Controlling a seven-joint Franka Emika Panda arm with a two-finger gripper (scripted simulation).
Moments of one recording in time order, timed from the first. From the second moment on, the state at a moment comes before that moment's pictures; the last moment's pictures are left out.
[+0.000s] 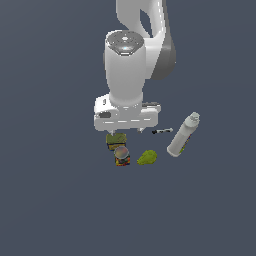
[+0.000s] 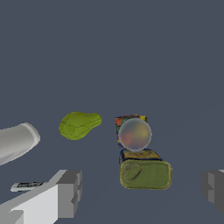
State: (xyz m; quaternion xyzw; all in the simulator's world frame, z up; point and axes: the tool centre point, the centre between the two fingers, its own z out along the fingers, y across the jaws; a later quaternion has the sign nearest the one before) arm 0.023 -0.005 0.233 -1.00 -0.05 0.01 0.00
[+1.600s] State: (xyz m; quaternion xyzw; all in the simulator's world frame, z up) arm 0.025 -0.029 0.080 -0.99 -0.11 0.00 0.00
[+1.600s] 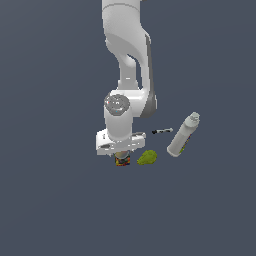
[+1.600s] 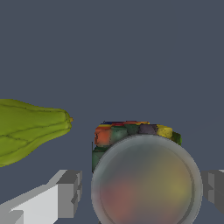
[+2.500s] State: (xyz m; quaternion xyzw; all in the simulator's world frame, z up) arm 0.025 -0.030 0.059 -0.99 -0.11 0.00 0.00
